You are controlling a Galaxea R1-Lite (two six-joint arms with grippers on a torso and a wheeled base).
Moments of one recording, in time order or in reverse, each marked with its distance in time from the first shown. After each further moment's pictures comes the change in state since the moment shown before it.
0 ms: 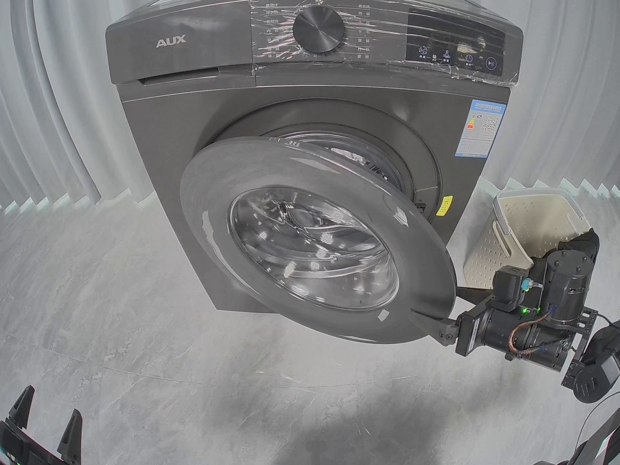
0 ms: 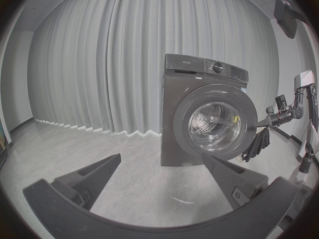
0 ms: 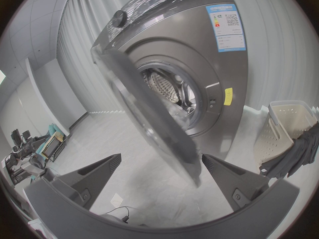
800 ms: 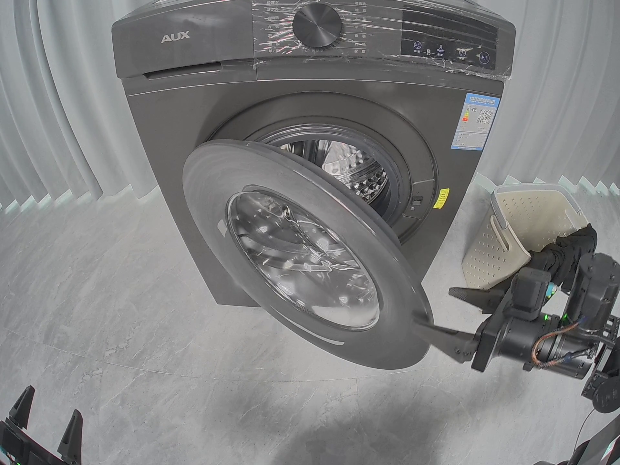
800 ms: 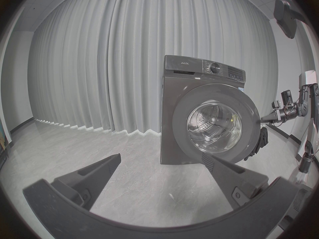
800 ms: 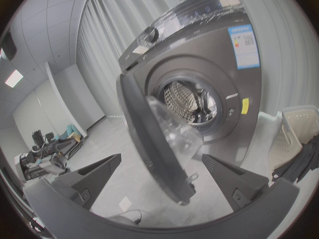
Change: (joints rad) left arm -0.001 0.000 0.000 0.000 0.000 0.000; right arm 0.069 -0.138 0.051 -0.008 0.093 0.007
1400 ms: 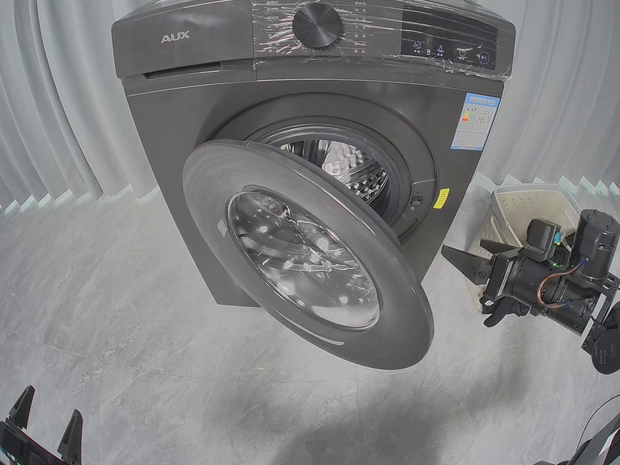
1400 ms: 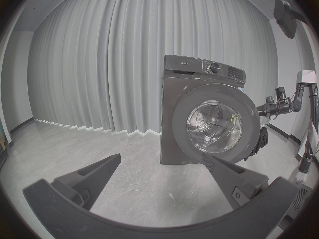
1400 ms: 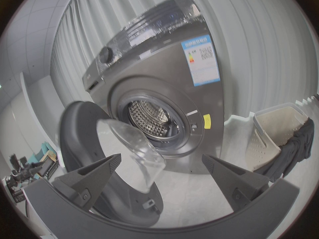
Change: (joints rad) left arm 0.000 0.000 0.000 0.000 0.000 0.000; right arm -0.202 0.045 -0.163 0.066 -0.065 0.059
